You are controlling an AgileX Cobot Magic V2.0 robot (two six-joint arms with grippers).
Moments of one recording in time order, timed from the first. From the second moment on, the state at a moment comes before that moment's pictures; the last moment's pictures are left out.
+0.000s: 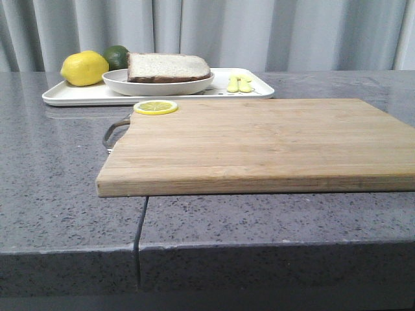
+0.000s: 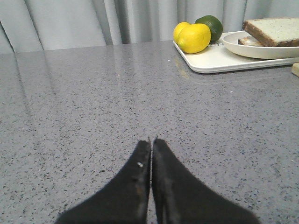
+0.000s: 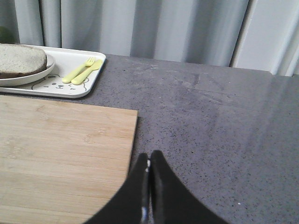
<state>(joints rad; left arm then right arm) 0.04 0.00 0.00 -0.03 0.19 0.04 0.14 0.26 -0.39 -0.12 0.35 0.08</state>
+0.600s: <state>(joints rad) 0.04 0.00 0.00 -0.03 0.19 0.04 0.14 0.25 -0.37 -0.12 0.35 0.08</state>
